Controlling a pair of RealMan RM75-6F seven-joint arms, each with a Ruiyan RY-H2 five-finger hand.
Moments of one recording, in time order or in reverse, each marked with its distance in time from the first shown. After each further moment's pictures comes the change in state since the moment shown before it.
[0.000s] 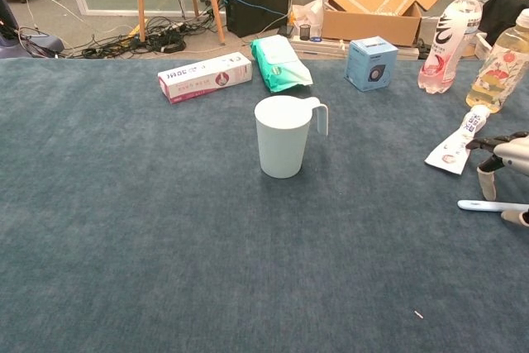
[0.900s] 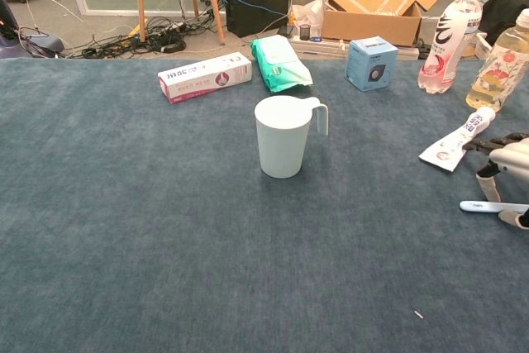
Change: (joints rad) left arm 0.001 0.004 -0.001 -0.003 -0.003 -0.001 -0.003; right arm -0.015 -0.049 -0.015 0.052 -0.045 0.044 -0.029
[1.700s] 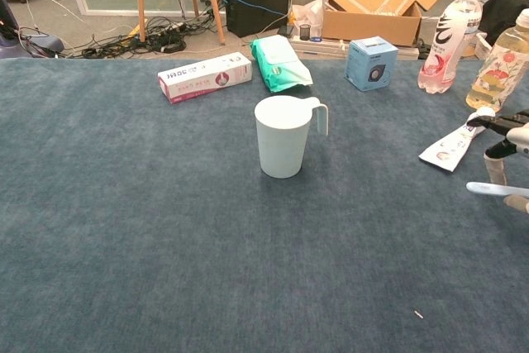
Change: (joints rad) left arm 0.001 -0.003 0.000 -0.002 -0.001 0.002 0.010; right arm -0.080 0.082 -0.007 -0.146 -0.195 0.147 0.073
